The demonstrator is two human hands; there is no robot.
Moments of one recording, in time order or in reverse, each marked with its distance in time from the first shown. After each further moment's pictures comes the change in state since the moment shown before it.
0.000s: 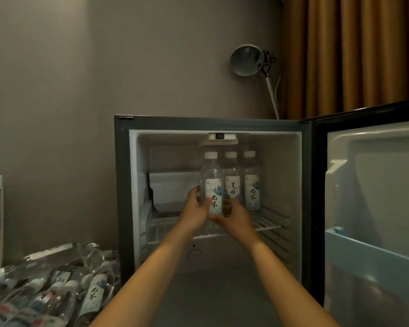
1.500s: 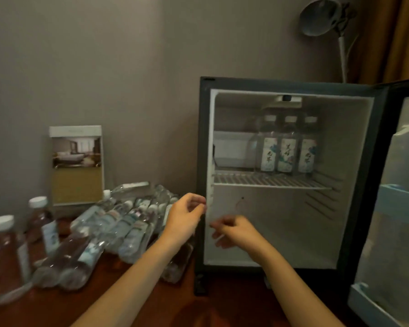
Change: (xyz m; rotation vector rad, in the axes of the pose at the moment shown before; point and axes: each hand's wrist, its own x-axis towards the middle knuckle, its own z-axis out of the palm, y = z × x) left_hand -0.164 -0.046 -0.122 0.118 0.235 -0.014; right_hand -0.143 -0.036 0.086 0.071 -0.557 0.304
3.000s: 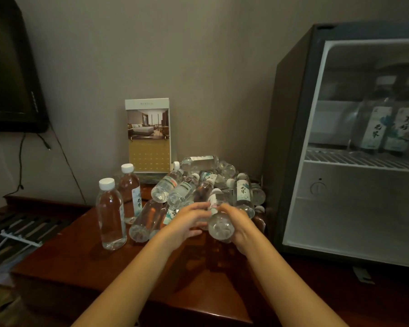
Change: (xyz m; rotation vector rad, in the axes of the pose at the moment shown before) left_hand -0.031 -0.086 -0.160 -0.135 -0.098 -0.625; right_hand 0.063 -0.014 0.188 0.706 -0.080 0.337
